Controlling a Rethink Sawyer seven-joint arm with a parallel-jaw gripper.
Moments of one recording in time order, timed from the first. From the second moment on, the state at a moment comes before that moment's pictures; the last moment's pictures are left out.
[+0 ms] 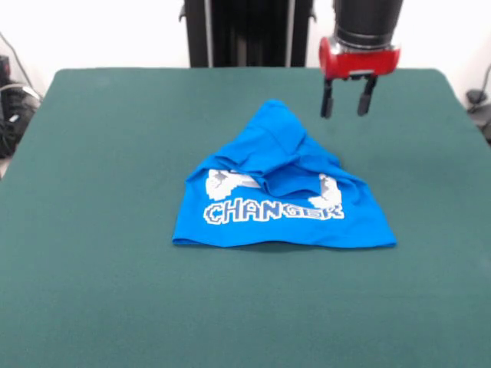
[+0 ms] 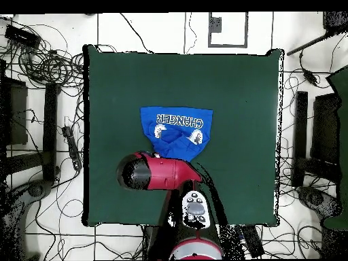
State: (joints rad) arm 0.00 -0.61 -0.02 1.84 0.00 0.32 1.57
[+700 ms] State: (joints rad) arm -0.06 -0.60 -0.02 1.77 0.00 0.32 1.57
